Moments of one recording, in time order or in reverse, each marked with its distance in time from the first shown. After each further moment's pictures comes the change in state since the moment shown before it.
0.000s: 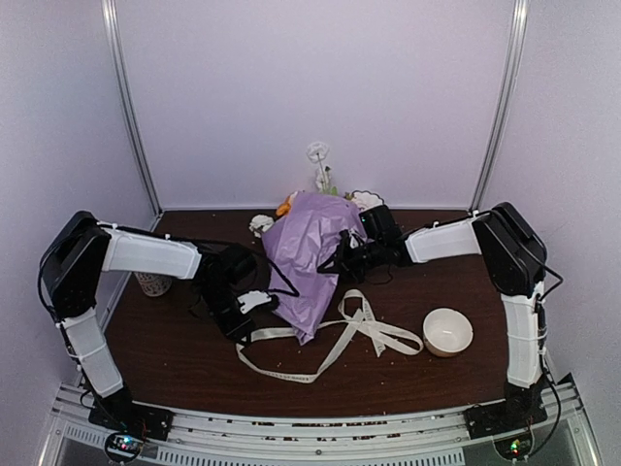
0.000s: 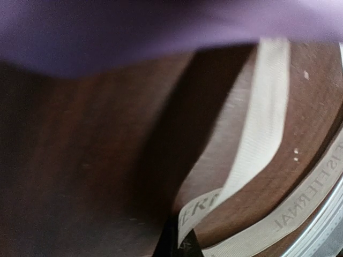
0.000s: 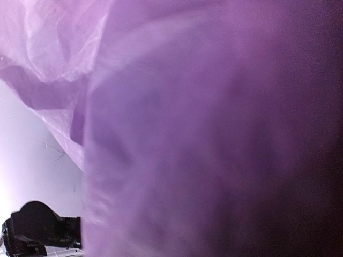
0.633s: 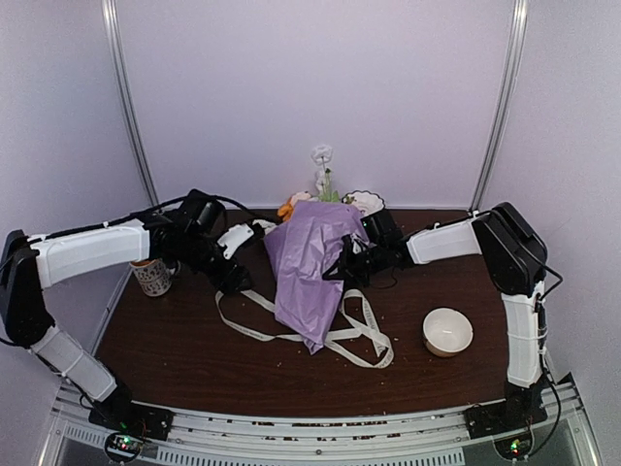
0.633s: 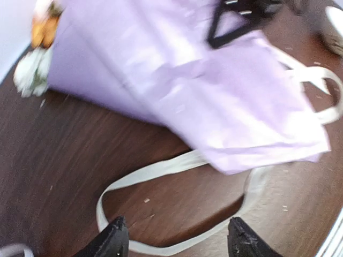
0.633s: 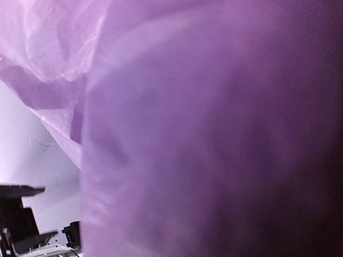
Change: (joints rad) left arm 0.139 -0.277 0.042 0.190 -0.126 0.014; right arm -0.010 0.000 -0.027 -0.055 0.011 -0.098
